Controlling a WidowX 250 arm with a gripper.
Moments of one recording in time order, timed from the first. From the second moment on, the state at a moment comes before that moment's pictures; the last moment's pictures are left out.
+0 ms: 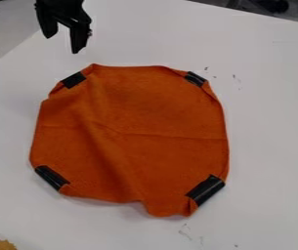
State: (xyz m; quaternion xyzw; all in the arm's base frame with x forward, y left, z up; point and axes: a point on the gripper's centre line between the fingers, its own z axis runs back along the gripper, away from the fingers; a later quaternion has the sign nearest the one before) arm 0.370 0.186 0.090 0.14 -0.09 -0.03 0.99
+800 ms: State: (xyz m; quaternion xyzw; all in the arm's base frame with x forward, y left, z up) arm 0.308 0.136 0.066 0.11 -0.07 0.17 0.98
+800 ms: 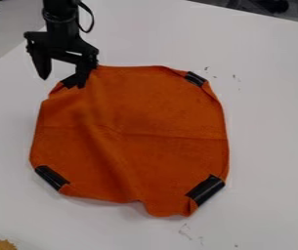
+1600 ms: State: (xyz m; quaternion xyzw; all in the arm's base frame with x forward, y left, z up) arm 0.226 0.083 0.047 0.11 -0.05 0.35 0.93
